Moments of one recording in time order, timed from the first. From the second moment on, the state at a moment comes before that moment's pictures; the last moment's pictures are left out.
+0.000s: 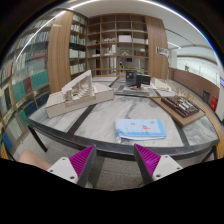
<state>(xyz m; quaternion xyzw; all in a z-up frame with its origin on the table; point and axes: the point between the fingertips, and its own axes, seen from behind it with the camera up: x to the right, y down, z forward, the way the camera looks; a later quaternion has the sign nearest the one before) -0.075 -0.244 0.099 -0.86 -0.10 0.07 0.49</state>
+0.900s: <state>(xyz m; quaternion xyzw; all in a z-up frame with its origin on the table) -0.105 -0.038 -0.012 -0.88 -0.14 0.02 0.46</state>
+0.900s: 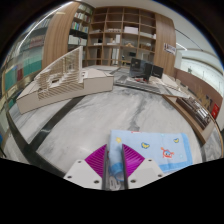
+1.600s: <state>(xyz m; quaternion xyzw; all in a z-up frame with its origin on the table) 0.071 0.002 0.078 -0.85 -0.01 -0.01 0.52</state>
